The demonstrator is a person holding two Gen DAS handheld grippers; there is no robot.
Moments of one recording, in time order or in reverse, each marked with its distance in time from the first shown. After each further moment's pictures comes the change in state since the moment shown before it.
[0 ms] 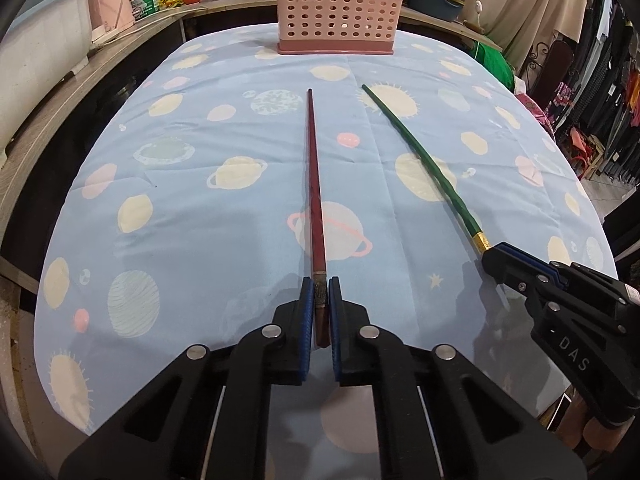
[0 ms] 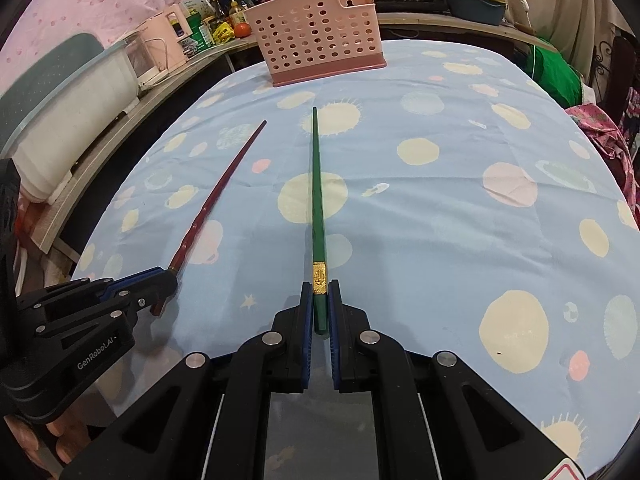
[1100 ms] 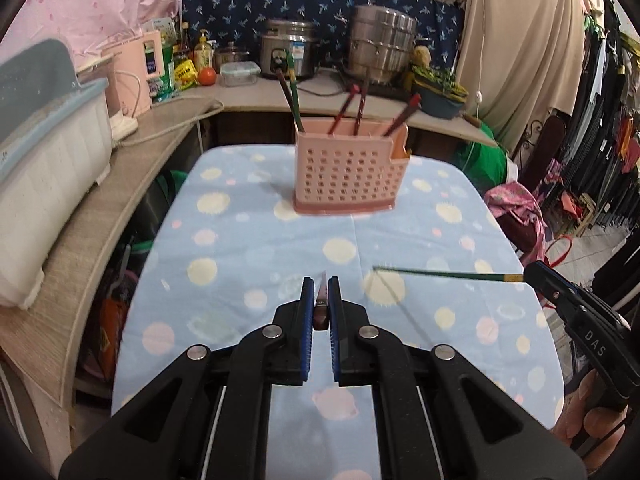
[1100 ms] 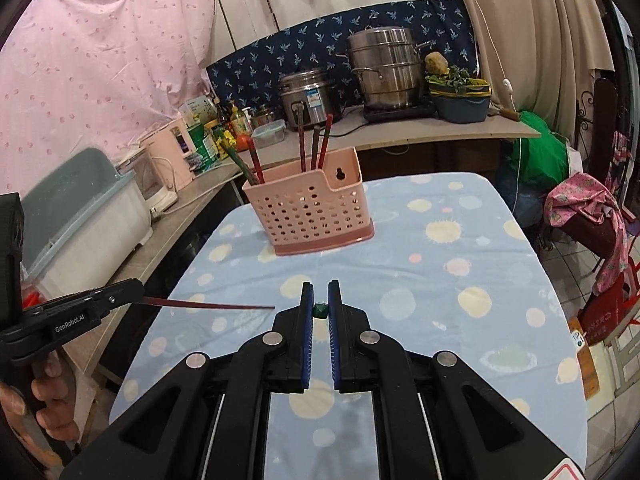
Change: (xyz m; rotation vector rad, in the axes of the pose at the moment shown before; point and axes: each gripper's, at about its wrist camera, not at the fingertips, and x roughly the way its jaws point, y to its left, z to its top) left arm -0.100 0.025 0.145 -0.045 -0.245 -0.018; right arm -0.091 -0.020 0.139 0.039 -0.323 0.028
